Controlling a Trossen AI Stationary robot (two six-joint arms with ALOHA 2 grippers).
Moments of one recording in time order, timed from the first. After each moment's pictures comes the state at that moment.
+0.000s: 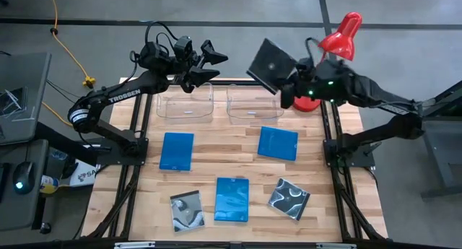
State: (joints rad) left arm 0.54 1.39 1.27 0.76 0.74 -0.58; right arm -0.18 1.19 1.49 -0.68 0.30 0.55
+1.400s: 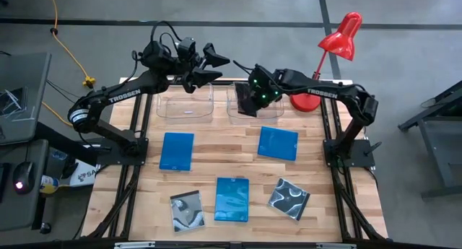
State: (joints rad) left arm 0.54 1.39 1.27 0.68 0.75 -0.59; right arm -0.43 1.72 1.49 -0.83 -0.19 0.64
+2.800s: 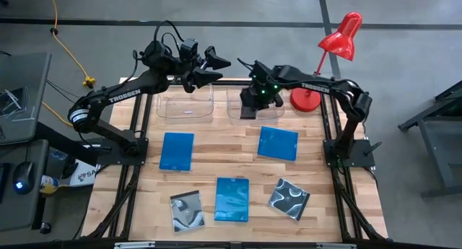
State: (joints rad) left arm 0.54 1.39 1.27 0.65 0.77 -0.64; right arm -0.52 1.81 1.49 -0.87 -0.41 0.86
